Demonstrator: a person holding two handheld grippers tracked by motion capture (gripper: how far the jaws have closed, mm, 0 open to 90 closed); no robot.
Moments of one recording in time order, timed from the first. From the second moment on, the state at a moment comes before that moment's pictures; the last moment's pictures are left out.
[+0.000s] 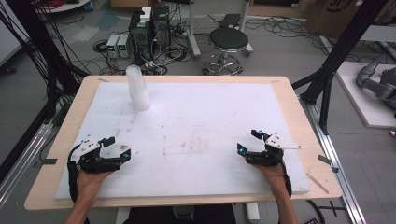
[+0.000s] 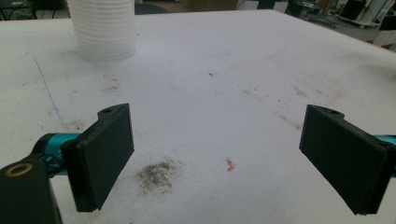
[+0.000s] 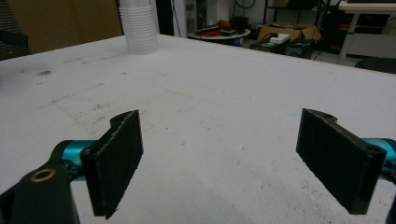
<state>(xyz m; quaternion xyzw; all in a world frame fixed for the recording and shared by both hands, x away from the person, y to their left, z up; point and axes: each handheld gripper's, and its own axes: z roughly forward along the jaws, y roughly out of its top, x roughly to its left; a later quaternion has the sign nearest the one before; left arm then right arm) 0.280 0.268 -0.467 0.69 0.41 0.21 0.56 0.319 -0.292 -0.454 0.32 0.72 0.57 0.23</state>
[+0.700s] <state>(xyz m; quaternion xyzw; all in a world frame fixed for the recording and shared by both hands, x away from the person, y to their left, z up) 0.314 0.287 -0.420 0.69 0.37 0.20 0.58 0.321 -0.292 -0.454 0.33 0.73 0.56 0.23</state>
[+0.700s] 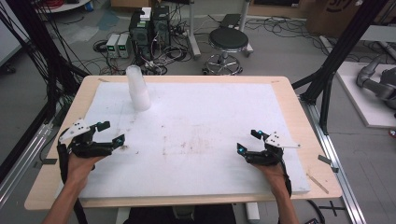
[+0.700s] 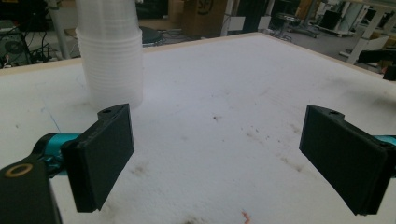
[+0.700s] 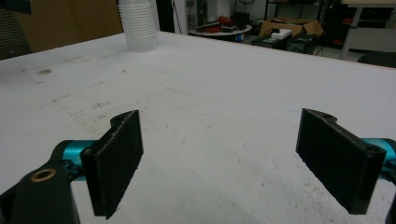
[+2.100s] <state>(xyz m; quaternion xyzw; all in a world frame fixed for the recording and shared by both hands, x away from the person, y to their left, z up) 0.485 0.317 -0.326 0.76 0.27 0.15 0.58 0.321 -0.290 -0.454 0.33 0.73 0.56 0.23</state>
